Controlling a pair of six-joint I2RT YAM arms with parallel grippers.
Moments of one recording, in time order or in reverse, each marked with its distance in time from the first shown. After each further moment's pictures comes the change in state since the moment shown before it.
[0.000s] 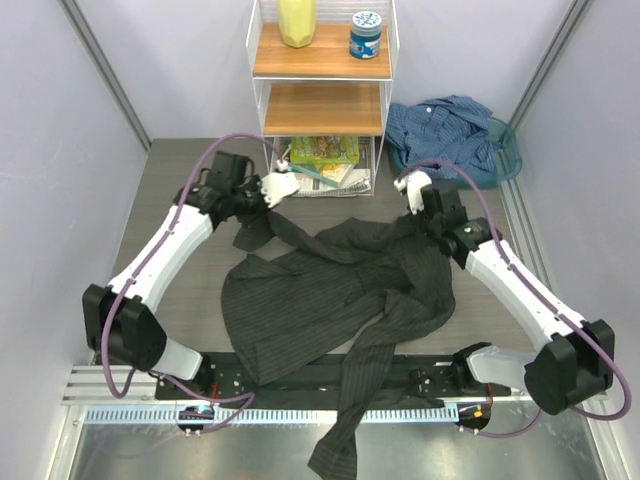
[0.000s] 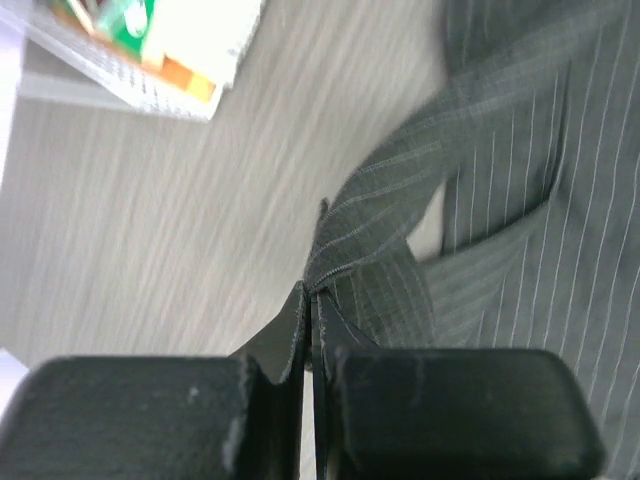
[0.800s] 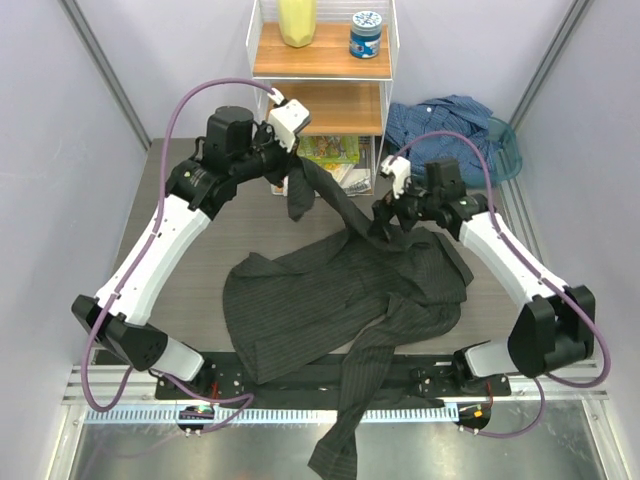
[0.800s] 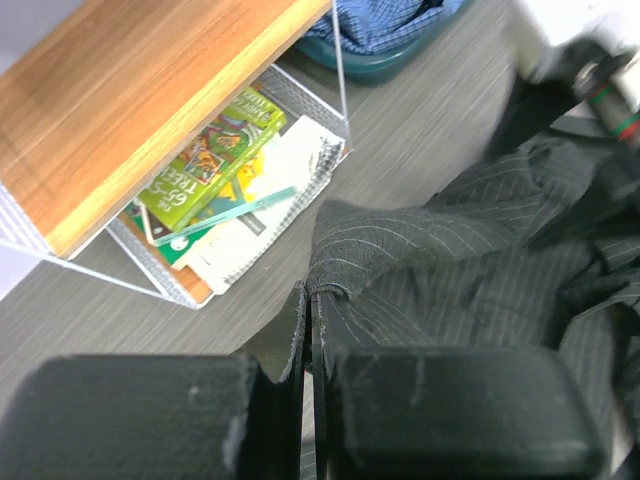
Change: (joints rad) left arm -0.182 0.037 0.411 0.094 0.006 -0.544; right arm -0.089 0.164 0.101 0.071 -0.730 -0.066
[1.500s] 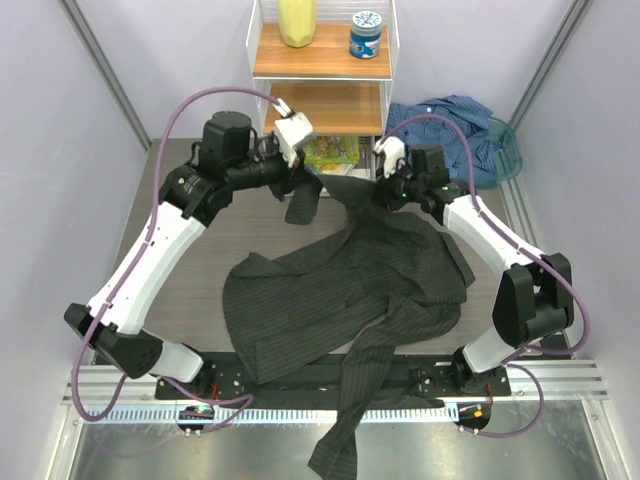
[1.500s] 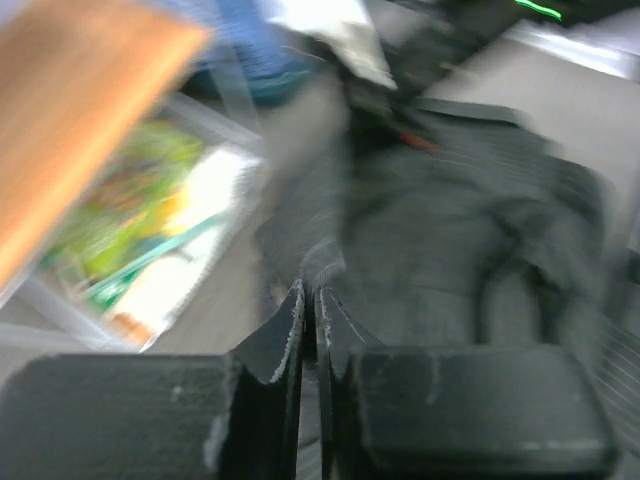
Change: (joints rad) left arm -0.010 -0.032 -0.009 -0.008 0.161 0.010; right arm 0.053 0.193 0.080 0.190 0.184 0.108
